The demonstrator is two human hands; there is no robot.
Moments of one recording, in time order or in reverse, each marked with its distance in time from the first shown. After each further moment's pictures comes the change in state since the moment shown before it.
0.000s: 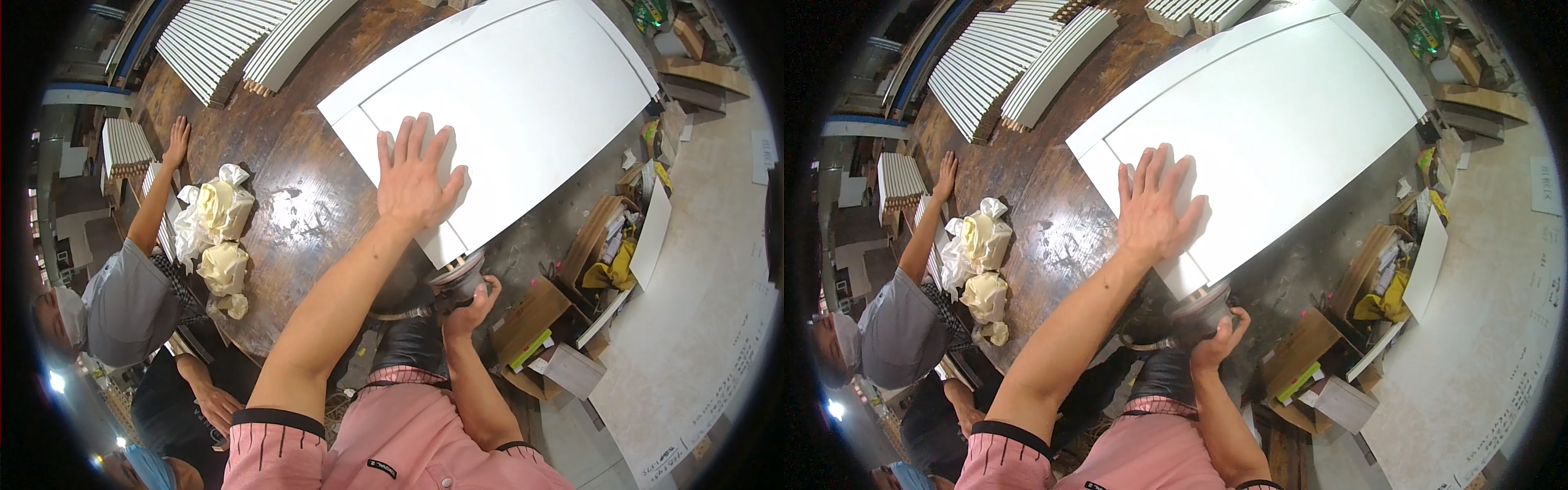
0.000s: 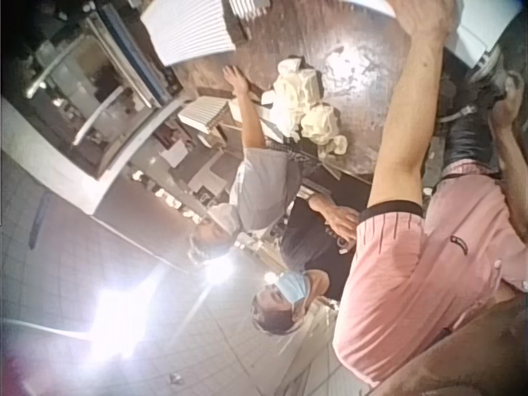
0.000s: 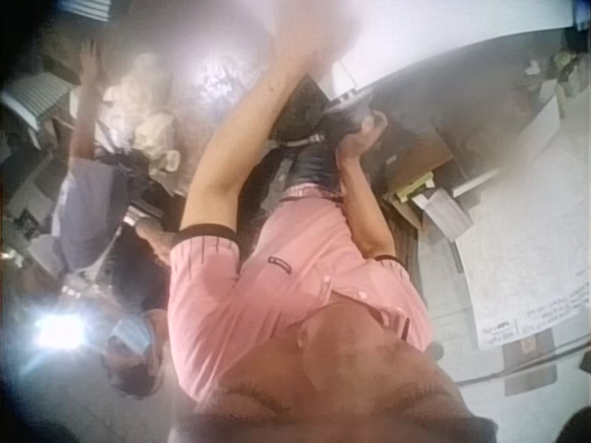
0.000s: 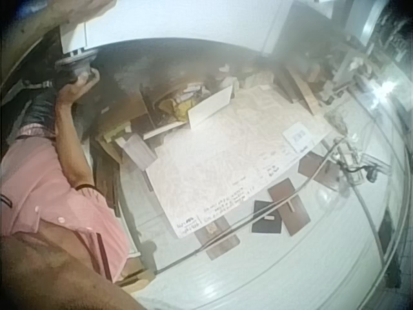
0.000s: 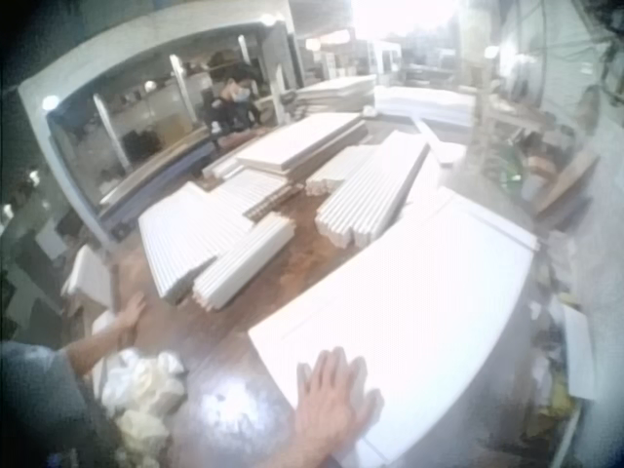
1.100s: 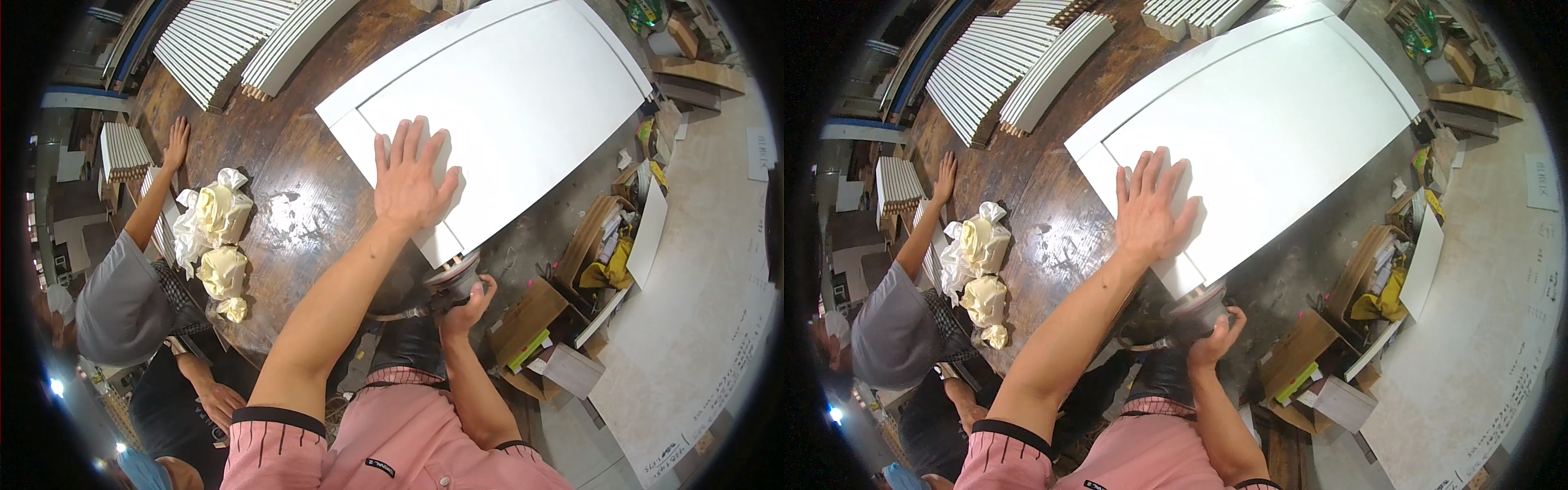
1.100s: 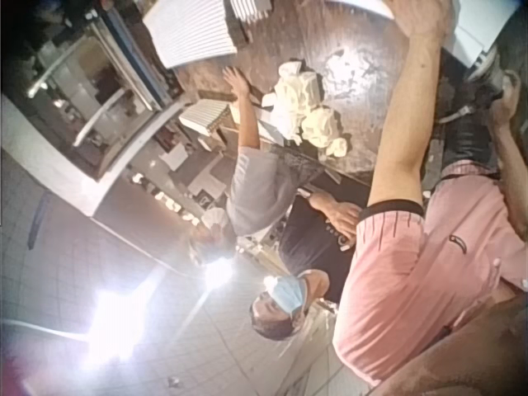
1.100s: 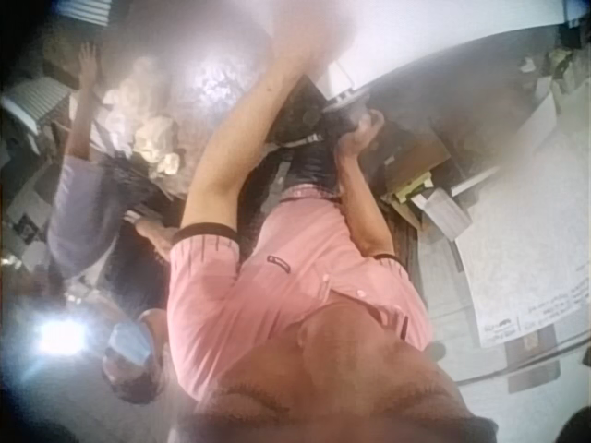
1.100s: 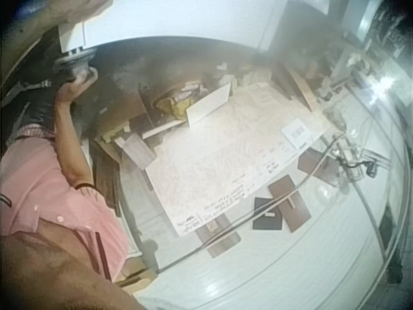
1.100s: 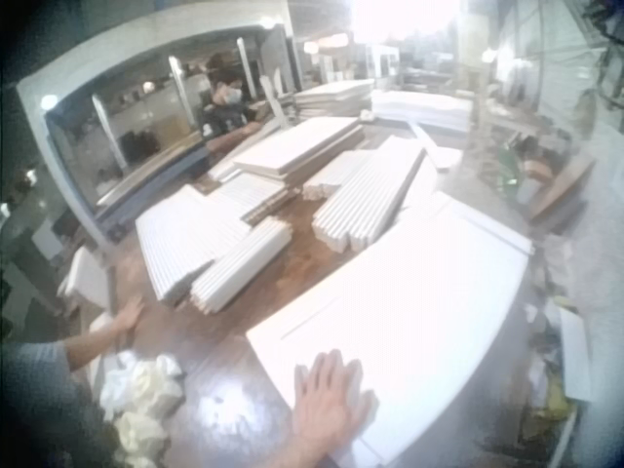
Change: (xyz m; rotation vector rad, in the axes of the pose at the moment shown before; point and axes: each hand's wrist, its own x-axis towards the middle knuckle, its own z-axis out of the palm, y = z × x) left_hand 0.000 0.001 -0.002 -0.016 0.015 0.001; right_hand 0.006 0.015 -0.004 -0.003 -0.003 -0.025
